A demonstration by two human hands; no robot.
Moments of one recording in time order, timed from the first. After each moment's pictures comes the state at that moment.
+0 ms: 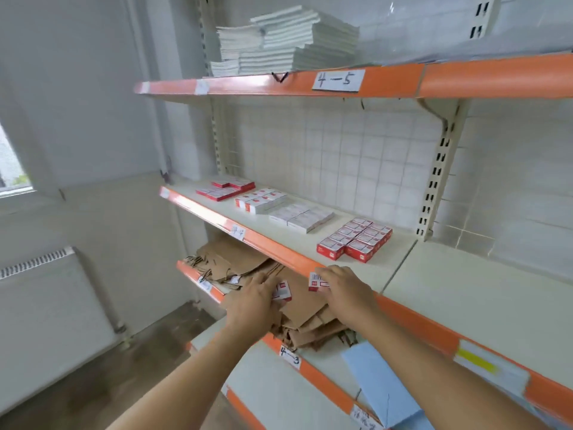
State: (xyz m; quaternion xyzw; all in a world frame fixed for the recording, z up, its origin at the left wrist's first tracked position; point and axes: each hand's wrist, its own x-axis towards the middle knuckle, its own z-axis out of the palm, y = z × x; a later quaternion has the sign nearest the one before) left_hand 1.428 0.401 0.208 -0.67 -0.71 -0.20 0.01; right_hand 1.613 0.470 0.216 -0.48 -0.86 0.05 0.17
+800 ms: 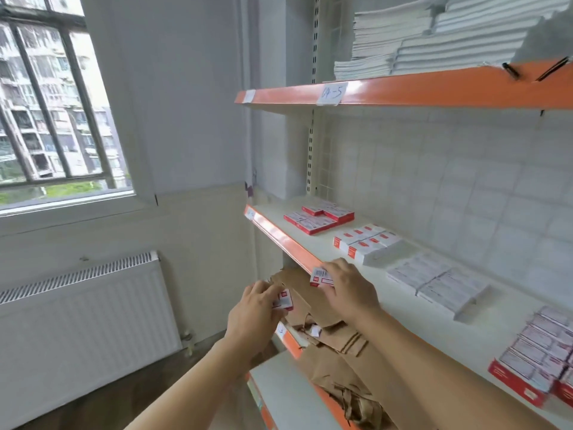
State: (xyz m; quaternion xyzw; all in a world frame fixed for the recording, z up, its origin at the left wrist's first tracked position) left_hand 1.188 0.500 0.207 -0.56 -0.80 -0.22 0.02; right_hand 1.341 0.625 0.230 -0.37 -0.90 0.06 0.23
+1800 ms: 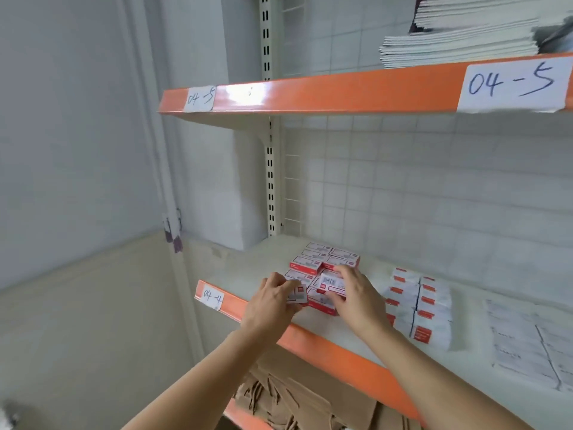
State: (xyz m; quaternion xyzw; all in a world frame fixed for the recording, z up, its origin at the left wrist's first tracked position) left_hand 0.984 0.790 0.225 -0.75 -0.62 -0.23 -0.02; right_hand 1.164 0.818 0.221 -0.60 -0.74 0.02 0.30
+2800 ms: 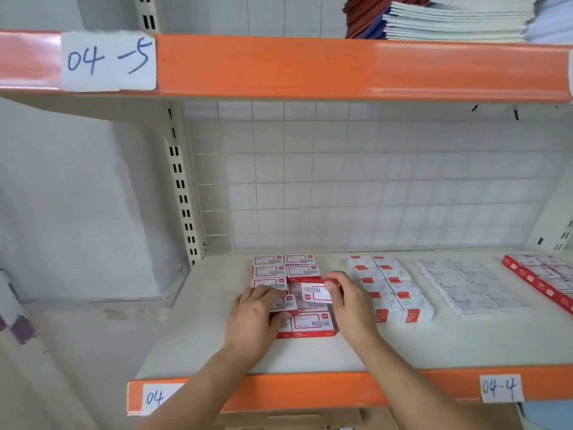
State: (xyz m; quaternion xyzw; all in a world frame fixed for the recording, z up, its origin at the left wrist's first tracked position) left_hand 0.959 0.911 0.200 -0.87 -0.39 -0.27 -0.09; right_hand 1.135 0.839 0.206 -0.74 -0.51 -0.02 0.44
